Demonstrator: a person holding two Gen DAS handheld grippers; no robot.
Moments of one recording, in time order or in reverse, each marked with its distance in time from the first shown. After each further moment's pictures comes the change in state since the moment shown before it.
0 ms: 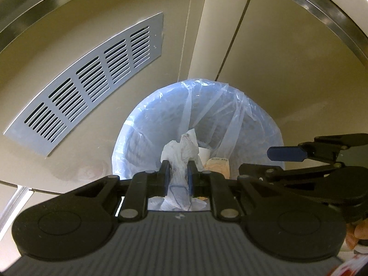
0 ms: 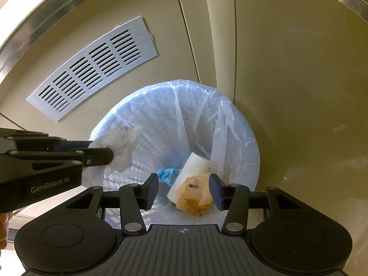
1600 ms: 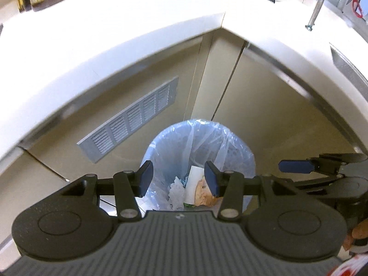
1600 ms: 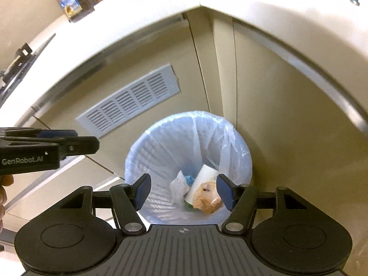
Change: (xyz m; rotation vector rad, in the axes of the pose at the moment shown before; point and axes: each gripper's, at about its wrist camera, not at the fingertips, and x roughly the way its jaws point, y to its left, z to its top) left arm -0.143 0.008 -0.012 -0.057 -0.173 0.018; right arm -0.115 0.030 -0.014 -0.001 -0.140 0.054
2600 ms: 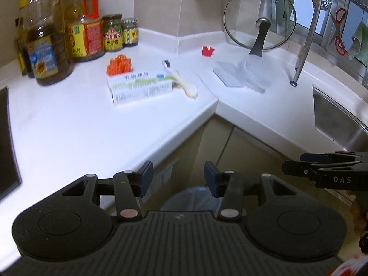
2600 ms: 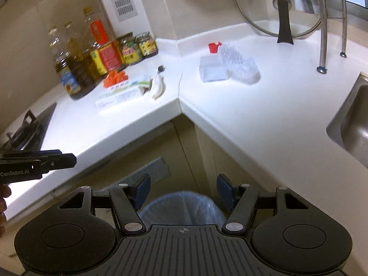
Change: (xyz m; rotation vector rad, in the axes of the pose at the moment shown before) left arm -0.061 0.019 0.092 0.067 -0.220 -0.035; right arm -0.087 -0.006 0.076 0.062 -0.280 -0.044
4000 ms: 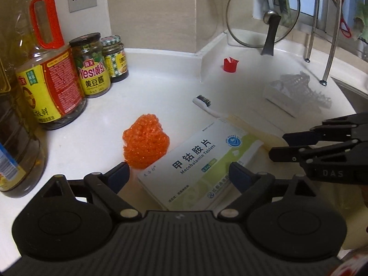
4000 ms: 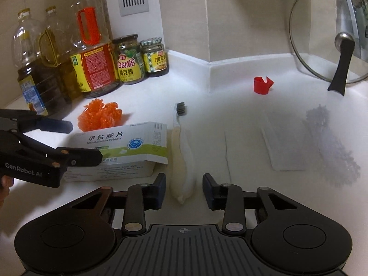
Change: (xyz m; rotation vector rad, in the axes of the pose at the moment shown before) left arm 0.159 0.117 0.123 0.260 -0.028 -0.137; right arm 0.185 0.072 0.116 -0.160 -0.059 -0.093
